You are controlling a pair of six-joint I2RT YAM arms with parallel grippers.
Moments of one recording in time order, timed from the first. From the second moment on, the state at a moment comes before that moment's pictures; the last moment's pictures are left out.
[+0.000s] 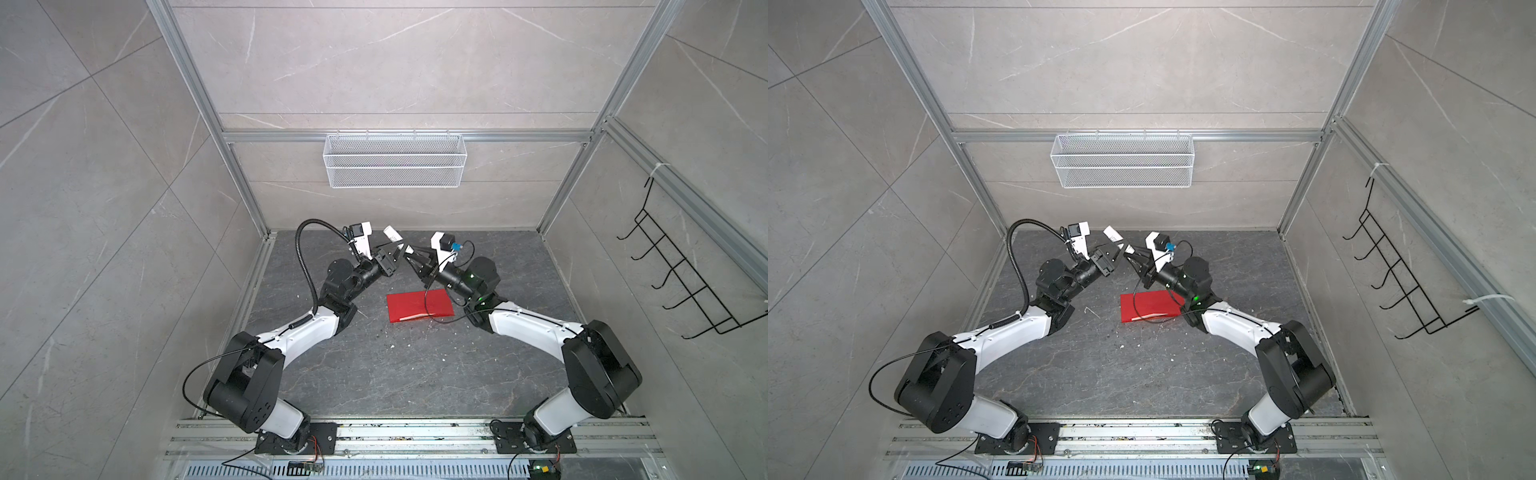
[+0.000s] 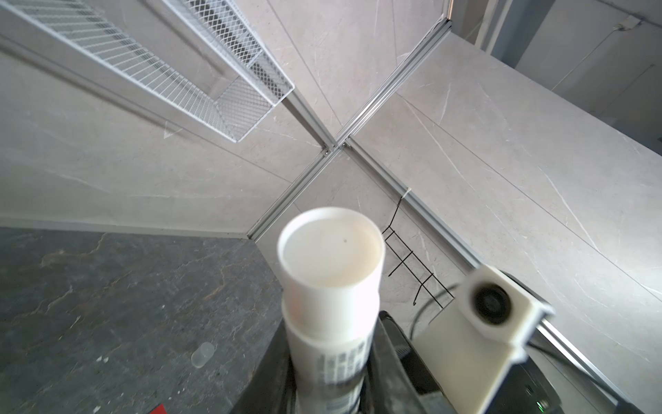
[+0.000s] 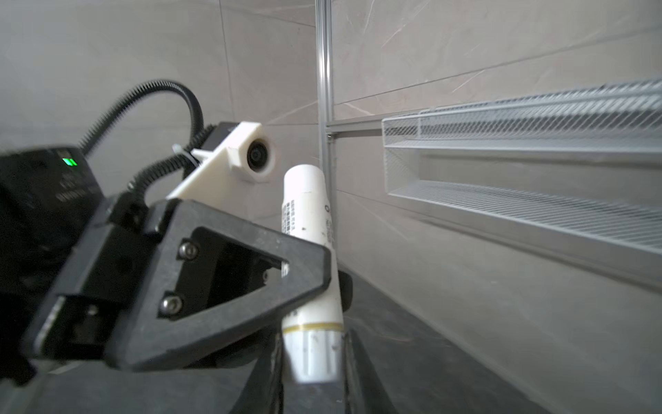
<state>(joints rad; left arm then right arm) -0.54 1.50 0.90 0.90 0.39 -0.86 0.51 1.61 0.98 0.88 -0.57 0.27</state>
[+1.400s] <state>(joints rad) -0.55 1.51 0.91 0.91 0.43 -0.90 0.66 1.48 0.80 0.93 -0.13 -0.37</state>
